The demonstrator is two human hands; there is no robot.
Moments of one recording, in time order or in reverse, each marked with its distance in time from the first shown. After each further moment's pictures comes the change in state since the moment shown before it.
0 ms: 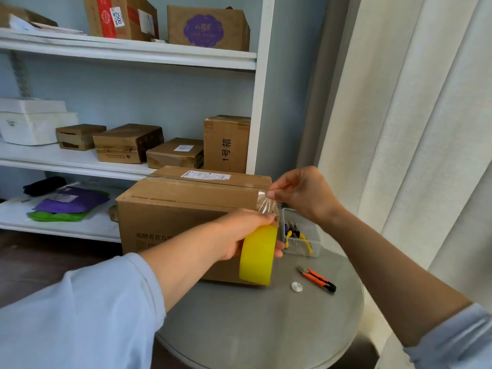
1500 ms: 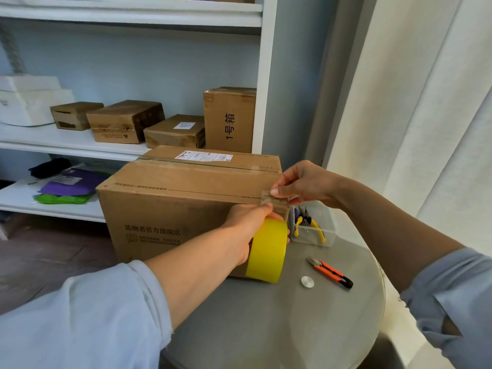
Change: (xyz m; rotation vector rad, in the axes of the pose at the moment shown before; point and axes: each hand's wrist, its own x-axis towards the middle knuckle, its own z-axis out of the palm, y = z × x) left_hand 0.049 -0.015 0.007 -0.184 0.277 -0.025; right_hand 0.066 0.062 0.021 0.131 -0.497 0.281
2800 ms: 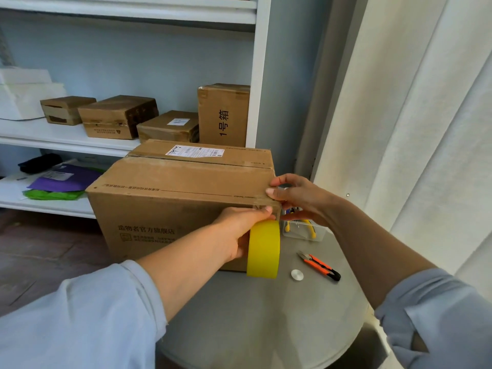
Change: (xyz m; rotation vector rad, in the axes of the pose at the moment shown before) left_hand 0.017 -0.017 -0.002 0.052 -0.018 -0.055; right_hand -0.012 0.031 0.018 0.317 0.075 0.144
